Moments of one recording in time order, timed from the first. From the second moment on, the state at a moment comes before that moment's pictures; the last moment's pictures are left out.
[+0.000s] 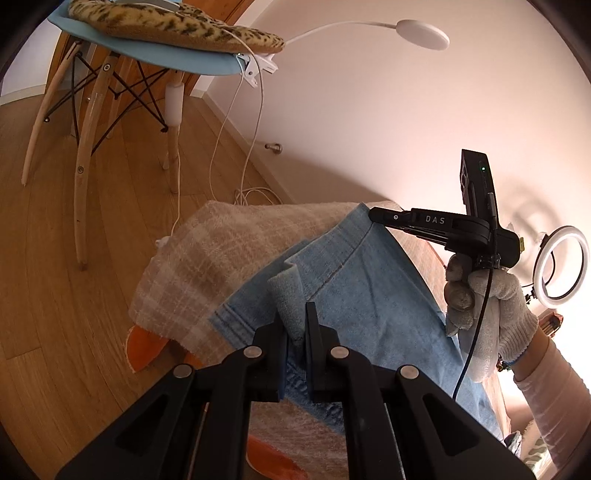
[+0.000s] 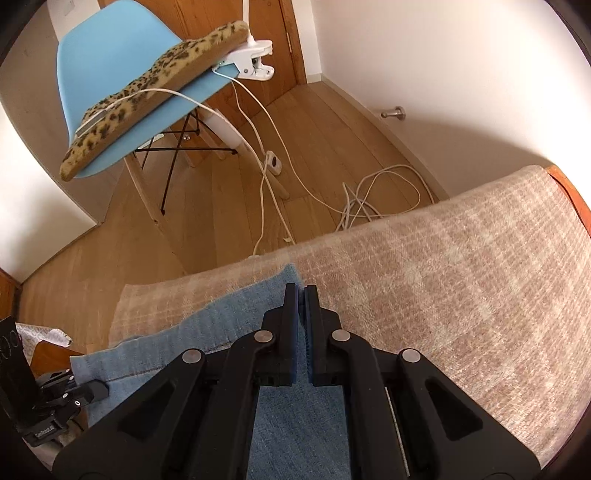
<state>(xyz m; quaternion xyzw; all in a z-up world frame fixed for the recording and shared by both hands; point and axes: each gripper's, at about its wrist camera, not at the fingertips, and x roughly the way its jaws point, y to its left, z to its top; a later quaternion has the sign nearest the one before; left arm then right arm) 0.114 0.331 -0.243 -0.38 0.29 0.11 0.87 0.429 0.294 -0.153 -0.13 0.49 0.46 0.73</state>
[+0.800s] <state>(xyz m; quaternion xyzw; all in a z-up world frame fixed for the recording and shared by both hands) 0.150 0.297 -0.225 -0.26 0.40 0.09 0.87 0.363 0.179 -0.070 -0.11 0.45 0.45 0.77</state>
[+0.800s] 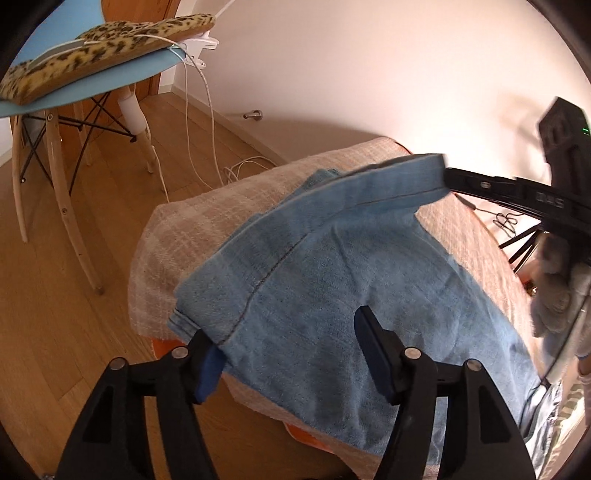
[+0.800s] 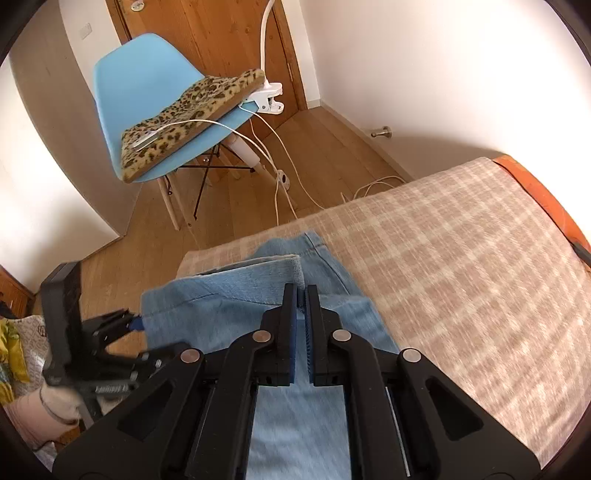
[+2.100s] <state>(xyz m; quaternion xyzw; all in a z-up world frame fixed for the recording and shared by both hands) 0.214 0.073 -0.105 -0.06 0.39 -0.21 0.89 0.093 -0.315 0.024 0.11 0.42 0.05 0.90</state>
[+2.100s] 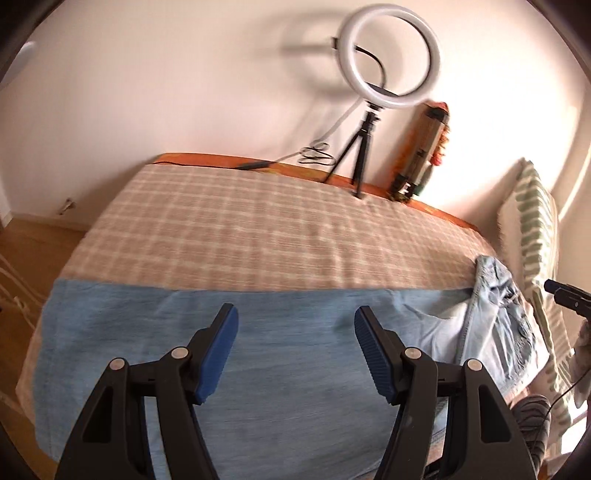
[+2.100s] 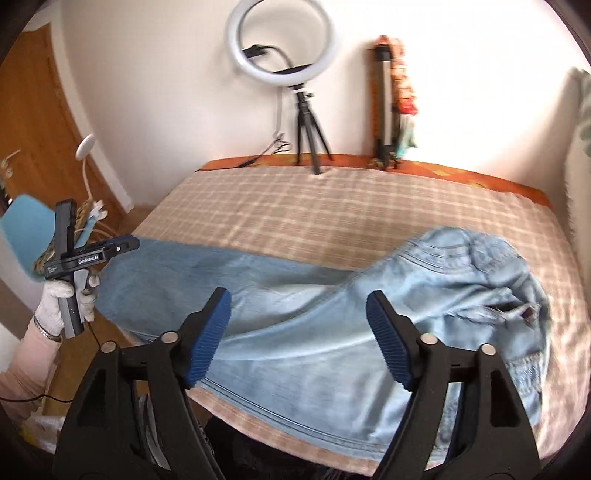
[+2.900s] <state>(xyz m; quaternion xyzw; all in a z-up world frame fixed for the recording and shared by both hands) 0.265 -0.283 -0.131 -0.01 0.51 -0.42 0.75 -0.051 -0.534 -0.039 0.25 0.40 -0.10 0.87</state>
